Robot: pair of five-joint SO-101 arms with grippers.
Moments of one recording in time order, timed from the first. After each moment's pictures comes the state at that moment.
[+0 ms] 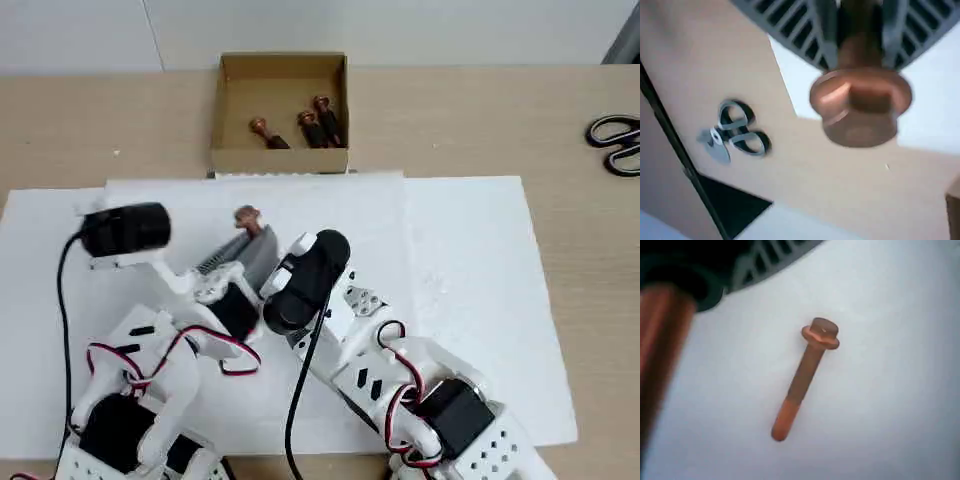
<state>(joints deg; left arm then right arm) 21.7 -78.5 54.3 52.8 44.4 -45.8 -71.0 55.0 58.5 5.5</state>
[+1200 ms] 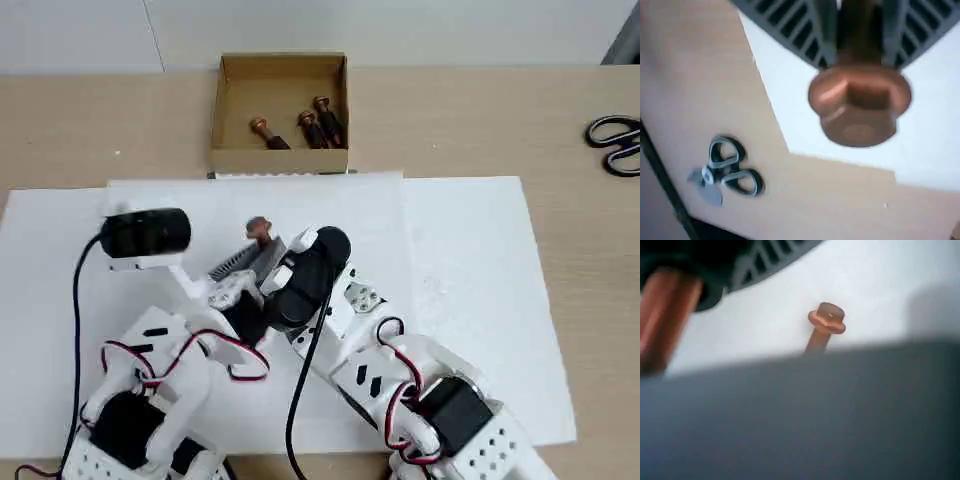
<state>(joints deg) 26.9 -79.0 58.2 54.1 43.7 -45.6 -71.0 55.1 55.8 5.7</state>
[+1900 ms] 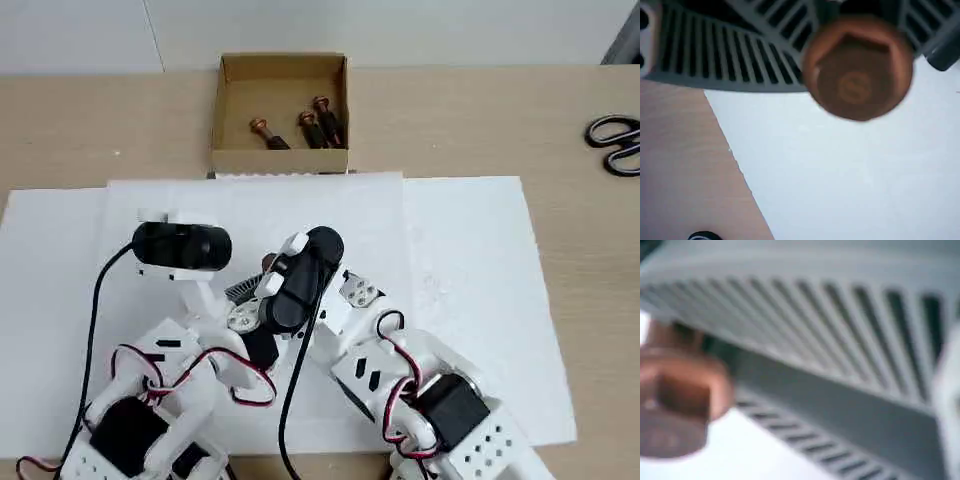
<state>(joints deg) 32.7 -79.3 58.2 62.5 38.0 -43.4 -70.8 55.6 51.5 11.7</state>
